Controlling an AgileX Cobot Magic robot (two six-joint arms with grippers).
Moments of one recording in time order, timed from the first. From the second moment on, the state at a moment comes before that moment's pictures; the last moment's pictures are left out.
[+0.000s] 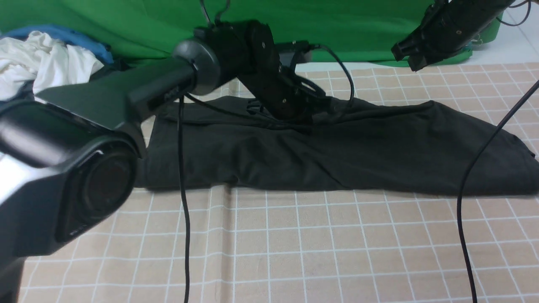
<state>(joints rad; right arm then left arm) 0.17 2.04 -1.90 0.05 0.95 -0.19 -0.49 2.33 -1.95 -0.34 0.79 0.03</state>
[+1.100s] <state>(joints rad) 0.17 2.07 -1.90 0.15 1.02 -0.21 -0.24 2.28 -2.15 -0.37 0.96 0.14</state>
